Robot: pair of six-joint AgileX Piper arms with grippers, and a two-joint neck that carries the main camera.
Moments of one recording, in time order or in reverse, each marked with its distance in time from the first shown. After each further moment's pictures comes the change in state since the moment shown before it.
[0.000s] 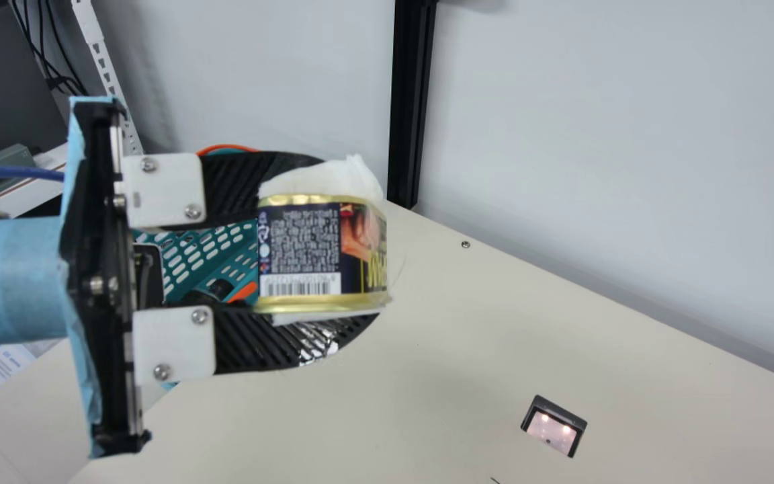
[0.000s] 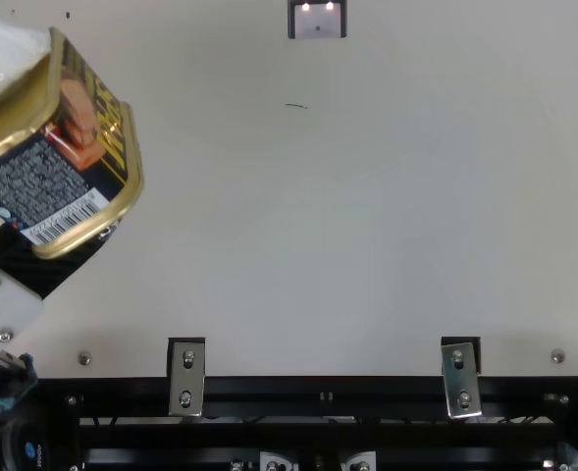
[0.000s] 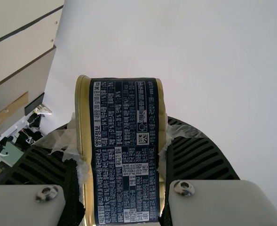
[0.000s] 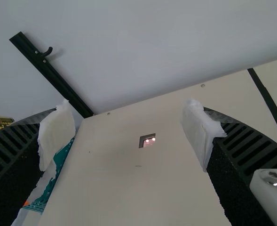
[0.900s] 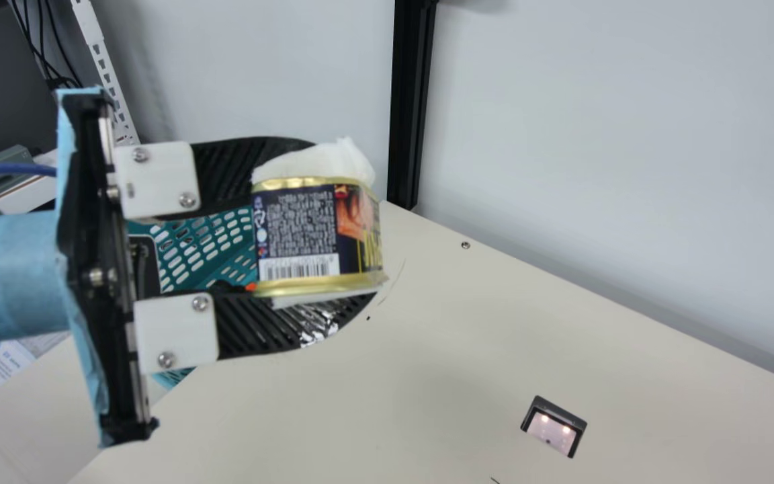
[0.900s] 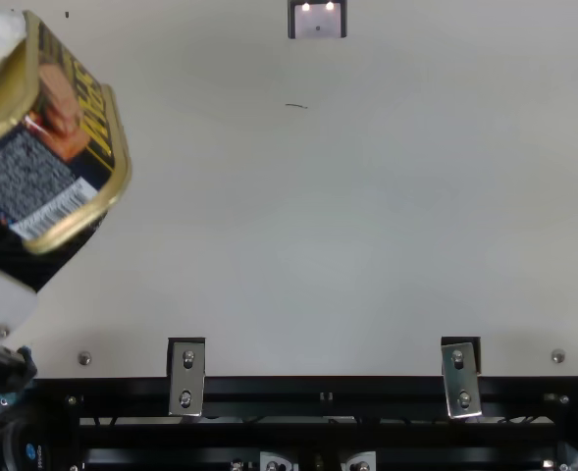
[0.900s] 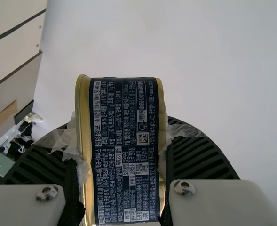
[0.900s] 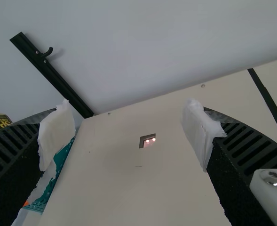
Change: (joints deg) left arm -1.6 -2.8 0.5 -1.8 -5.3 2.5; right arm 0.0 0.0 0.0 0.0 0.0 0.0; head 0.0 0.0
